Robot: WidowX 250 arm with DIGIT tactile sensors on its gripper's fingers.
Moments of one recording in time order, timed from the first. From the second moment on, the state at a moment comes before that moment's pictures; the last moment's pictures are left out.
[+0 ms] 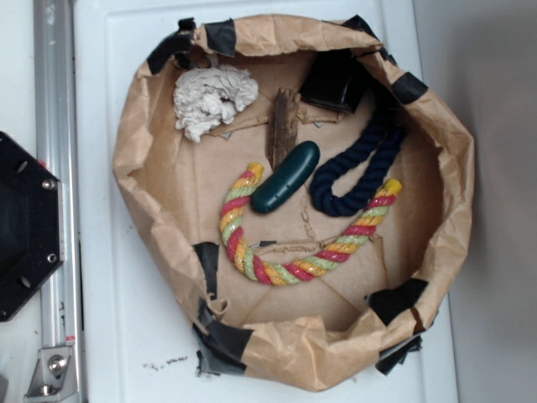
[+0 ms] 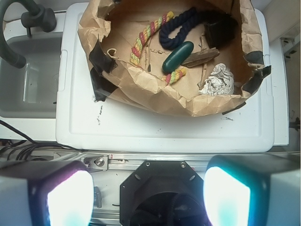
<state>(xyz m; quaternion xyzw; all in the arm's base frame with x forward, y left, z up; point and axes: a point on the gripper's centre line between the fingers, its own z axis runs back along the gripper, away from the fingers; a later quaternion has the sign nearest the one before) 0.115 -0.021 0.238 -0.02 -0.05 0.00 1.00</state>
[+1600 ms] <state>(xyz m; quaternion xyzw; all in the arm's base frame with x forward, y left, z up) 0.254 -0.009 0.136 -0.09 -0.06 0.22 0.97</state>
